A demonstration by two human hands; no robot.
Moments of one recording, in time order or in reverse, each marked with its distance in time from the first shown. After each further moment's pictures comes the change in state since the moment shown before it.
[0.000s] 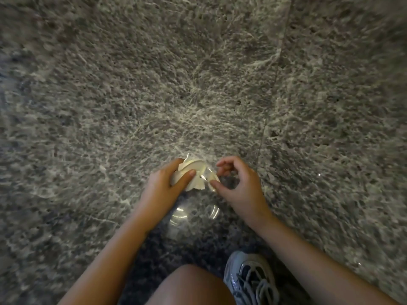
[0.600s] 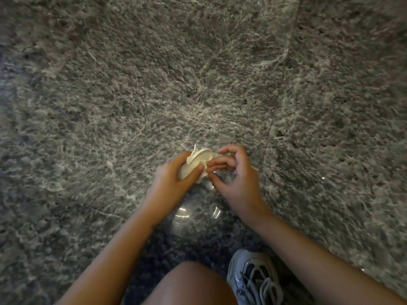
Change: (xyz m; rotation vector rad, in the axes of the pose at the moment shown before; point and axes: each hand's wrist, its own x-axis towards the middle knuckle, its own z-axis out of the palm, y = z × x) left_hand 0.000 0.011 -0.002 -0.044 0.038 0.048; right_hand 0.005 -0.017 0.015 0.133 -0.003 -0.047
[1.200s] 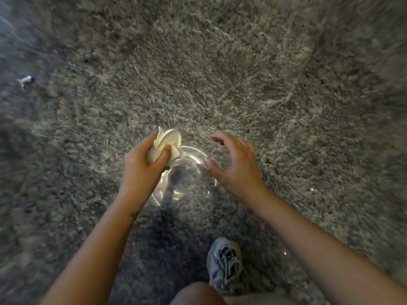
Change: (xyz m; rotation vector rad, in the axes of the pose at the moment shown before) left_hand -0.018 0.113 -0.131 -0.188 0.395 -0.200; right_hand 0.072 -0.170 -0.031 -0.524 -0.308 -0.090
